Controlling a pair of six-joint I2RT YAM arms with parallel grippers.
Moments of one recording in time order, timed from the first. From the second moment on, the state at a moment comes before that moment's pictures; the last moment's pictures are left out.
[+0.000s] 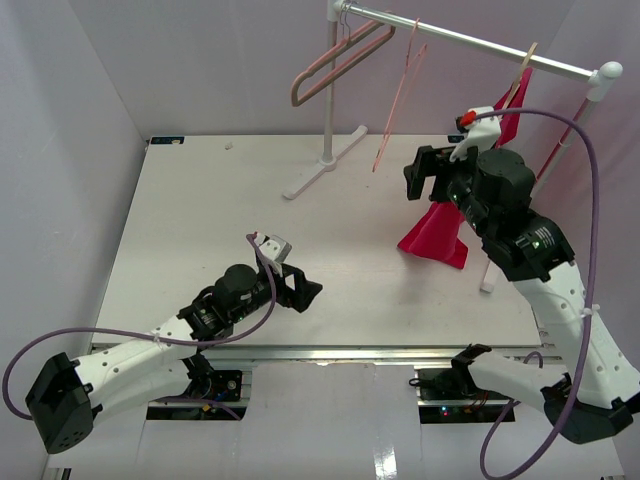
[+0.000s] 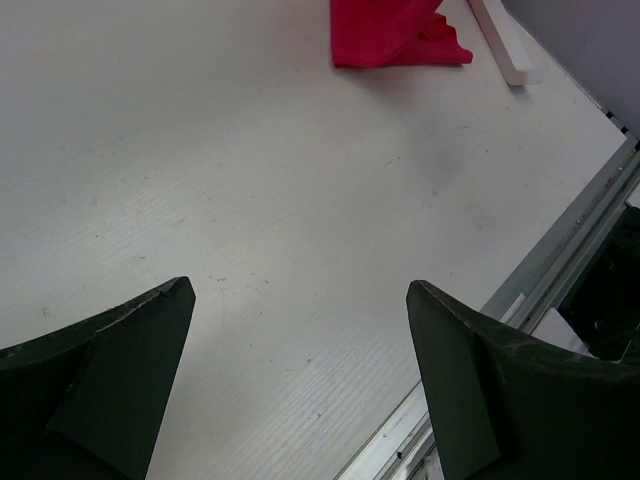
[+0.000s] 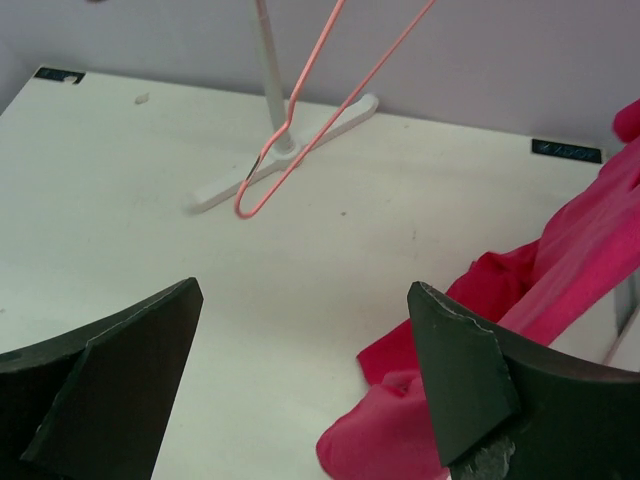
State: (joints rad) left arm -0.88 0.87 0.42 0.19 -0.04 -0.32; right arm 0.56 1.08 1.49 -0.59 0.26 0.11
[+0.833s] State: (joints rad) left arm -0.88 0.70 0.38 0.21 -0.09 -0.30; right arm 0.92 0.78 0.74 -0.31 0.19 0.20
